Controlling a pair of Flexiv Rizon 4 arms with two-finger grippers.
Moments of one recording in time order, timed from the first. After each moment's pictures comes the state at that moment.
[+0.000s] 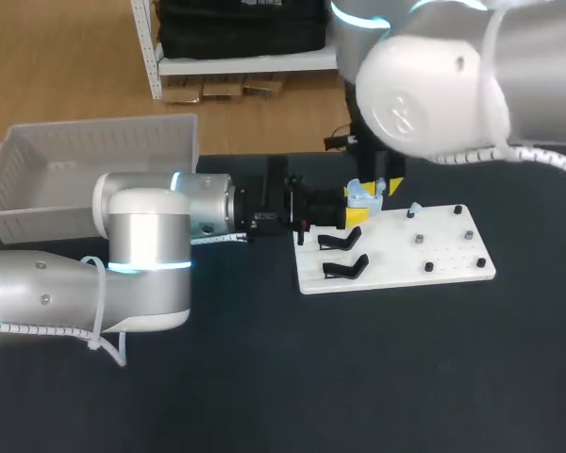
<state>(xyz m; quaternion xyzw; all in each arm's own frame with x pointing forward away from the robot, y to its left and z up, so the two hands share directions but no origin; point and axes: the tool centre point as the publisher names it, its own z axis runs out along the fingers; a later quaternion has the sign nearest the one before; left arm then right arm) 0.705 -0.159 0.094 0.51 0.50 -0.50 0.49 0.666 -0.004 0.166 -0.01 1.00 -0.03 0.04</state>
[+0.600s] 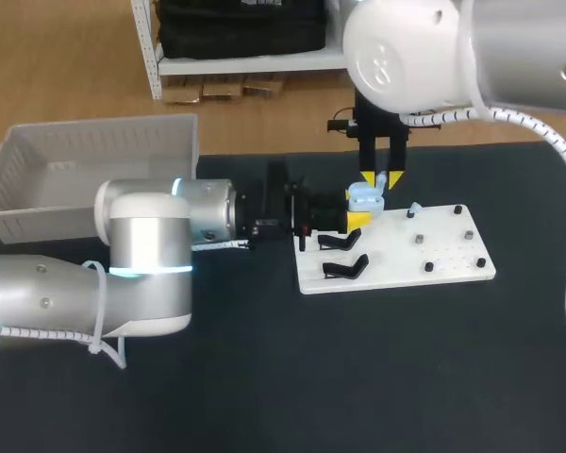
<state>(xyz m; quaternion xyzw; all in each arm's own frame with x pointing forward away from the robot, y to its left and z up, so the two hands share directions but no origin) 0.698 -0.163 0.092 0.52 0.48 -0.49 0.51 0.684 -0.009 0.163 0.06 1.00 -0.03 0.01</state>
